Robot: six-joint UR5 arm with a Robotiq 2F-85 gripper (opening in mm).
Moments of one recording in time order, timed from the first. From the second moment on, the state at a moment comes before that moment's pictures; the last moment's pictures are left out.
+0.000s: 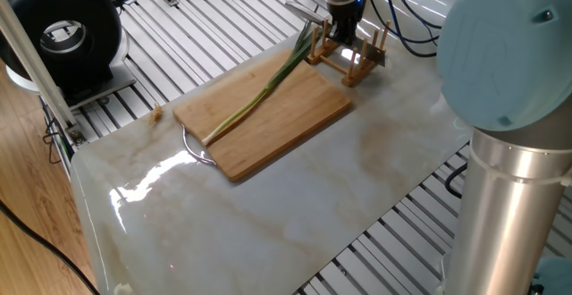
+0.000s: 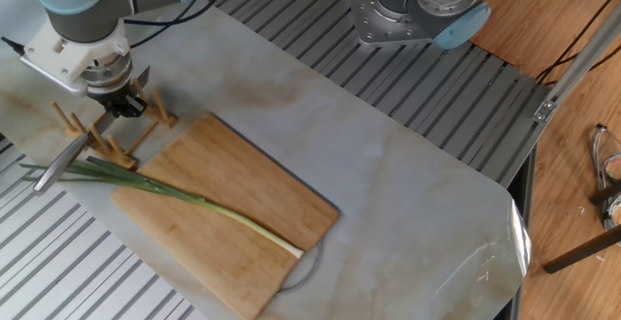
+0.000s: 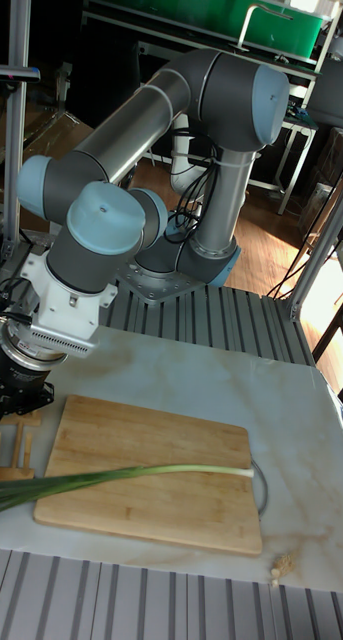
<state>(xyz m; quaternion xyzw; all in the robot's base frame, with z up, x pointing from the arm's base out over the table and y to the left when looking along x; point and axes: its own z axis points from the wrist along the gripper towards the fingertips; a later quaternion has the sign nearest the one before) 0.618 -0.230 0.054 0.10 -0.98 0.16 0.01</state>
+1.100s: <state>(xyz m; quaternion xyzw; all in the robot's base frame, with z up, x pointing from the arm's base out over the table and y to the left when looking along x) 0.618 -0.228 0.052 0.10 -0.98 0.17 0.02</state>
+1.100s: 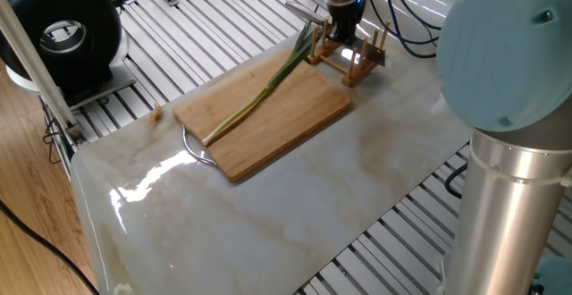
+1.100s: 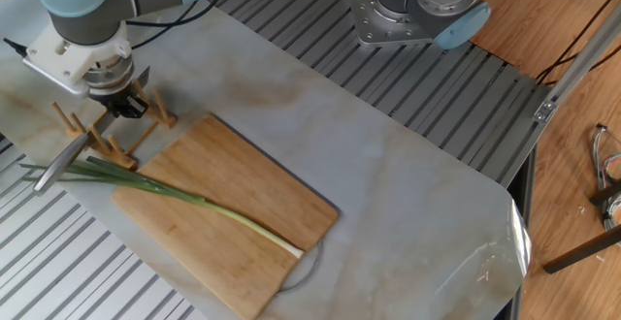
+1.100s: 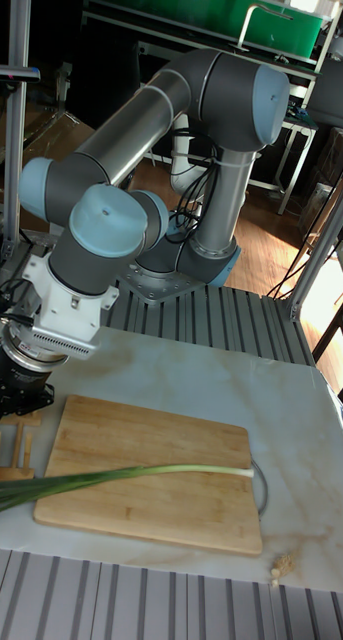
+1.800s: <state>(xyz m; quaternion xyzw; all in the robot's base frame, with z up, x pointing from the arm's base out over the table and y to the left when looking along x) 0.616 -0.232 0.056 0.09 -0.98 0.17 0.02</state>
